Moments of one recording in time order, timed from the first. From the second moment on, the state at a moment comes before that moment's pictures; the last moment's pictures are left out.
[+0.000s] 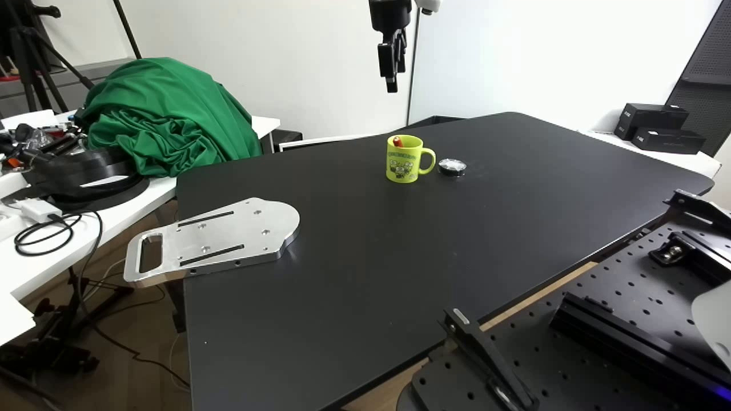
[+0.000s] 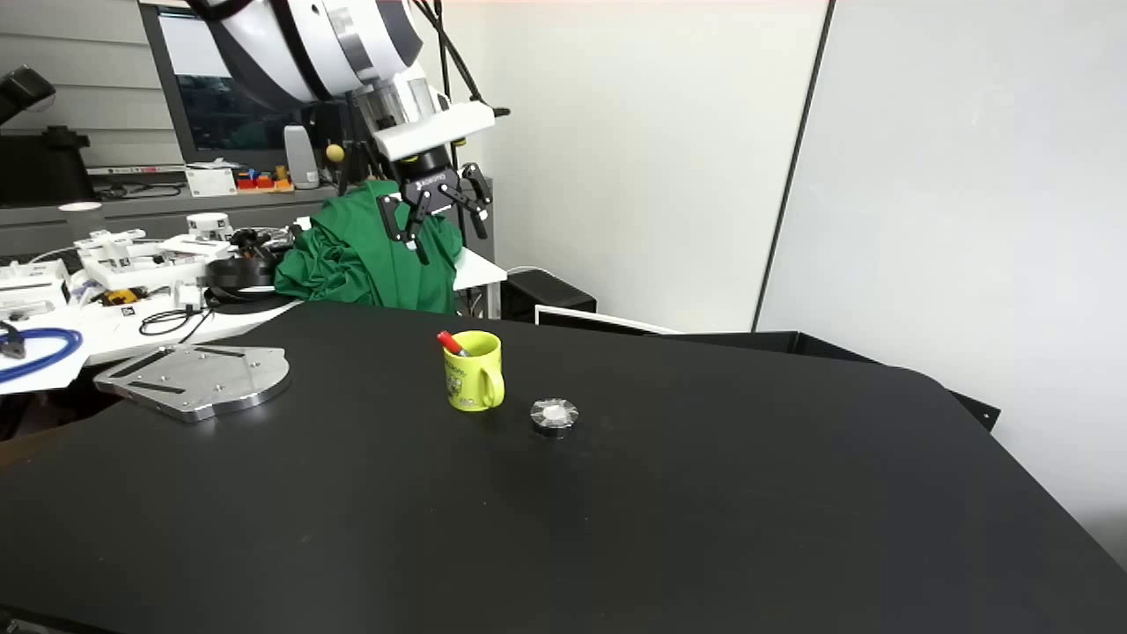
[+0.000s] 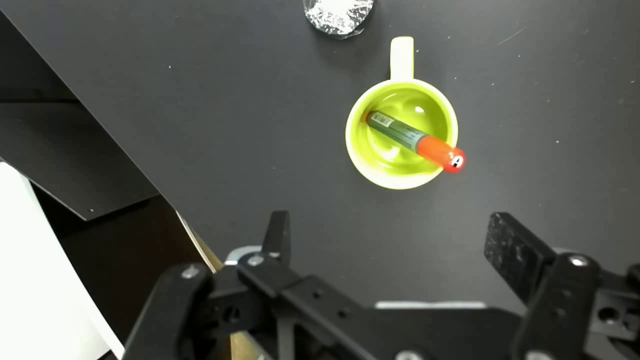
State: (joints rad) arm 0.09 0.45 -0.01 -1.91 -0.43 2.42 -0.39
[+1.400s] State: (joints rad) arm 0.13 0.58 -0.04 -1.99 -0.49 2.74 -0.32
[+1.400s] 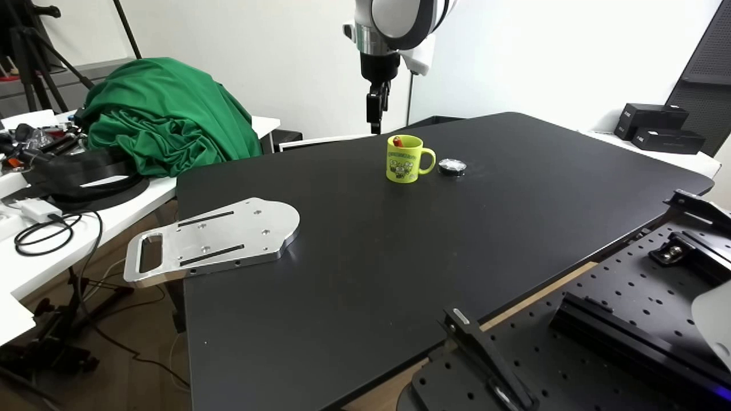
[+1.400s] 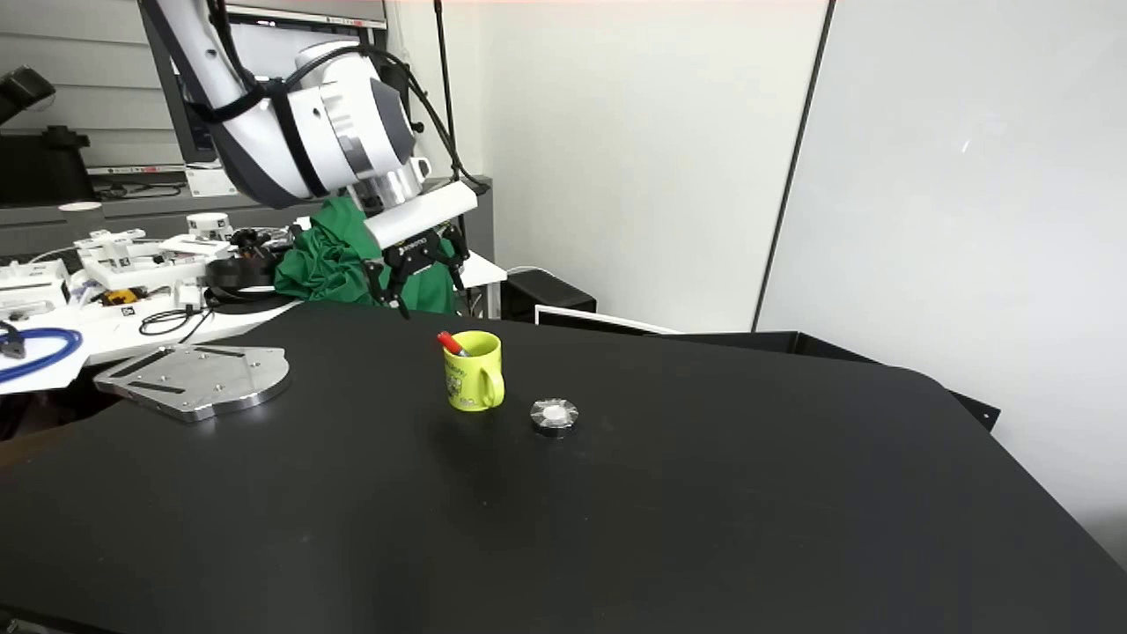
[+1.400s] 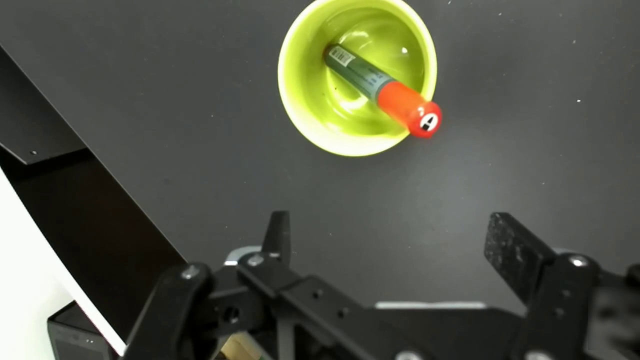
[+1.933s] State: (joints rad) arm 0.16 0.58 -0.07 -1.99 -0.53 2.72 -0.31
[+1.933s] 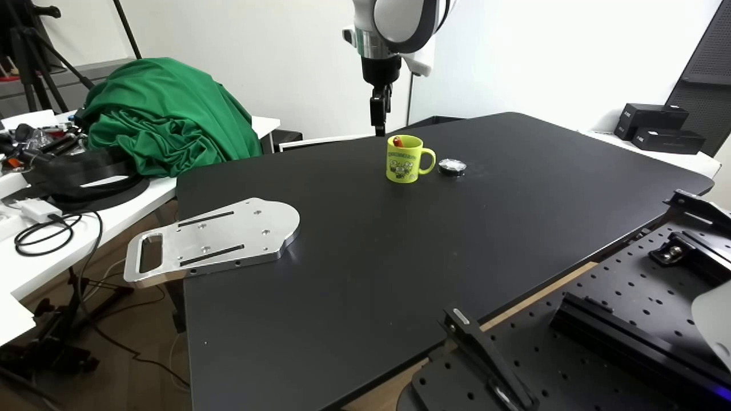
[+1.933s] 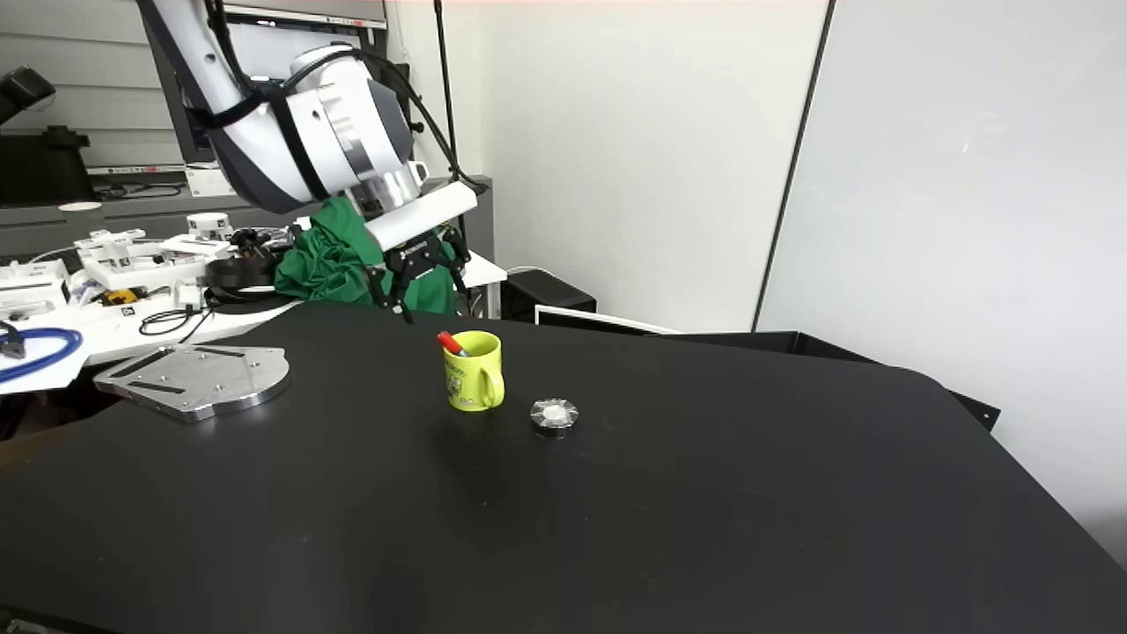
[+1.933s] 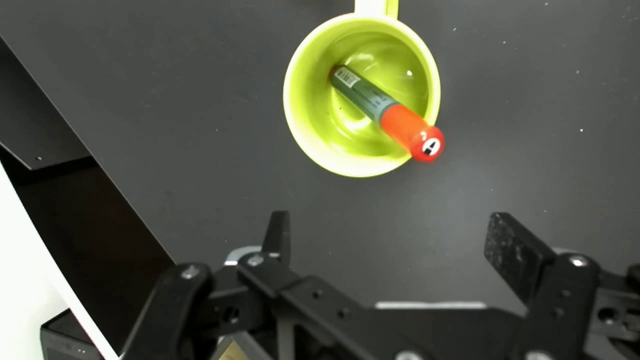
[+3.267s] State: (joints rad) arm 0.20 0.65 -0.13 -1.98 -0.60 2.68 -0.22
